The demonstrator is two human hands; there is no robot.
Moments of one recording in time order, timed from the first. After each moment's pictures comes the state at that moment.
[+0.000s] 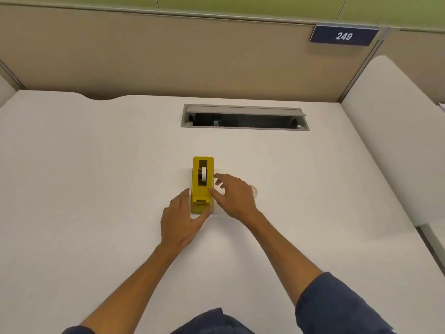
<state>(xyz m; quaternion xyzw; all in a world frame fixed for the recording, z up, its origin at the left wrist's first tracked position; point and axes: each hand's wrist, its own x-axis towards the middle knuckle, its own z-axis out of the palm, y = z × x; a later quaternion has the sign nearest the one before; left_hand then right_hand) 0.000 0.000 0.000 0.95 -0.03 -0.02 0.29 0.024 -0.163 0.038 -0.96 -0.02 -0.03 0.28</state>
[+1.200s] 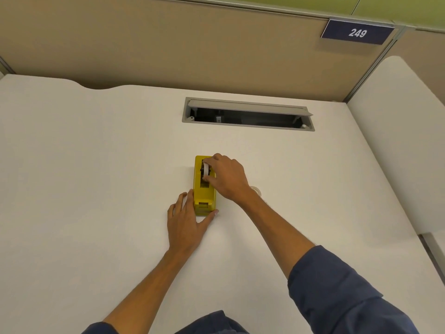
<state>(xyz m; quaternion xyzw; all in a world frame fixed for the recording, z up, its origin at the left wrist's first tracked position) 0.006 -0.010 -0.024 0.95 -0.02 0.02 0.30 0.086 -0.148 0.056 -0.98 -0.09 0.01 0.17</state>
